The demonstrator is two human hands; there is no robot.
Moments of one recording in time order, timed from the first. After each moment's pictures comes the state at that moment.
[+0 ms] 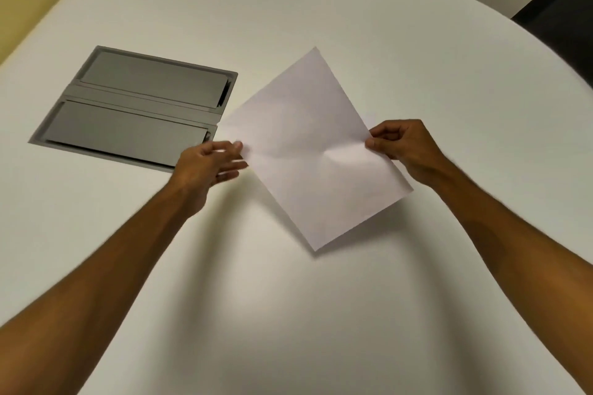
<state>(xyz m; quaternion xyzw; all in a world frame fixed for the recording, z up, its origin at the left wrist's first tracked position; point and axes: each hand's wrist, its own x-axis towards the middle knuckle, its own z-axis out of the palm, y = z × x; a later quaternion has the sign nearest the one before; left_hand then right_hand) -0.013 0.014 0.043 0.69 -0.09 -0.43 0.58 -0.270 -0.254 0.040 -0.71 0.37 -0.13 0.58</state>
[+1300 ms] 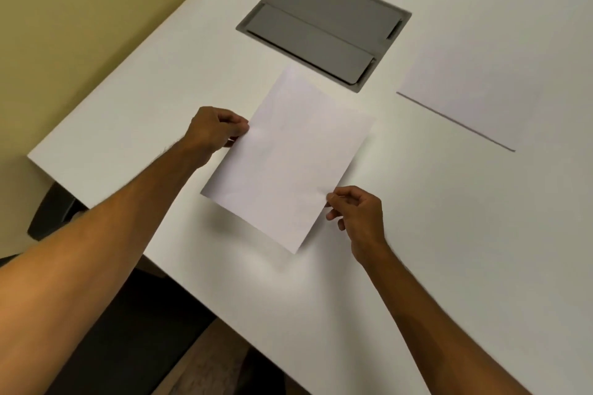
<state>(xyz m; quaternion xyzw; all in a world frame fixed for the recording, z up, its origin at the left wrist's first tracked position) 0.039 0.358 0.053 0.83 -0.05 -0.29 0.47 -0.221 0.193 0.016 -0.57 0.45 -0.05 0.69</state>
